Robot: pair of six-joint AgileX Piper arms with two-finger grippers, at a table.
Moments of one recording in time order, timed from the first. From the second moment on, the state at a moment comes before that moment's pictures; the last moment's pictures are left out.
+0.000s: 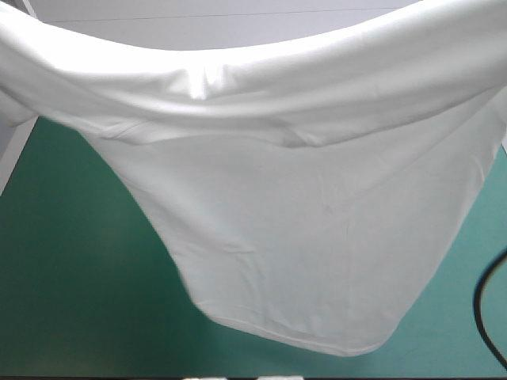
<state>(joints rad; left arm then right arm) -0.07 1.00 -2.03 -0.36 0.75 0.55 -0.01 0.97 -2.12 0.45 0.83 -0.49</state>
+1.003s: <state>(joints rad) -0.07 1.25 -1.87 -0.33 0.81 0.56 -0.01 1.05 -1.87 0.37 0.81 -0.50</state>
